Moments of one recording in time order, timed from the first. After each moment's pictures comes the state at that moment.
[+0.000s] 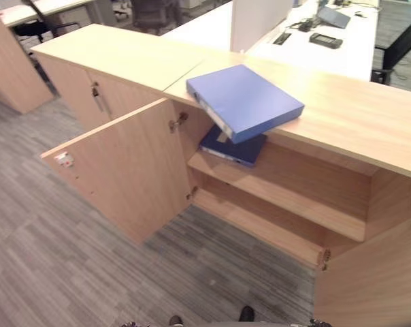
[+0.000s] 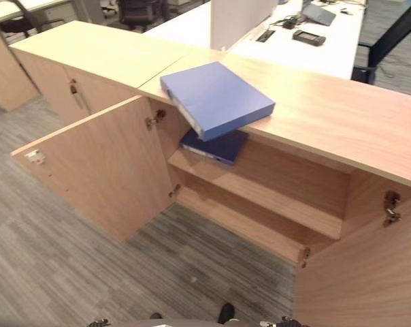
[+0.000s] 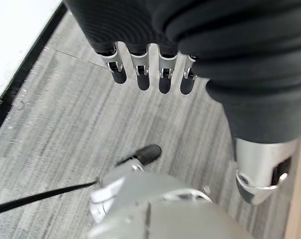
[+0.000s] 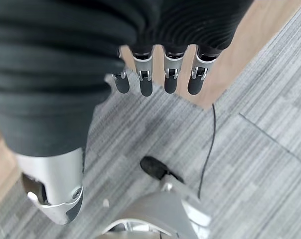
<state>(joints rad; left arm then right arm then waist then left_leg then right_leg) -0.01 0.26 -0.15 1.33 0.02 0.00 0.05 -0.02 -0.33 0.24 1.33 0.14 0.01 0.05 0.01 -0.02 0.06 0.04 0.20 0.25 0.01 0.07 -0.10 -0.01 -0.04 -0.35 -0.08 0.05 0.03</state>
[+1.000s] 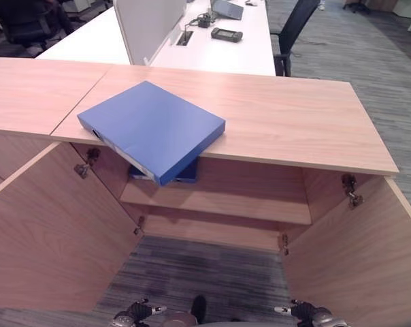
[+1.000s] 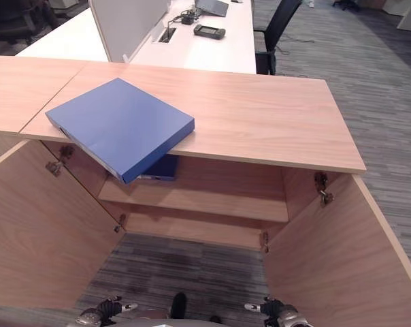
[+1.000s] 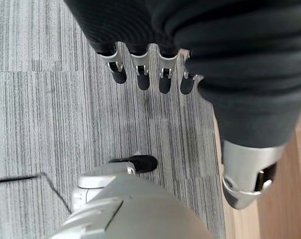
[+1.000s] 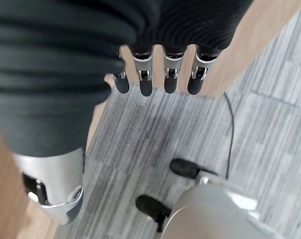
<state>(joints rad) -0.05 0.25 -0.20 1.29 -0.07 -0.01 -0.02 -0.12 -0.28 0.30 1.36 0.14 0.01 0.07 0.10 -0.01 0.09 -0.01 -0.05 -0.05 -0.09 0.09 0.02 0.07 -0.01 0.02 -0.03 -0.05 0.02</state>
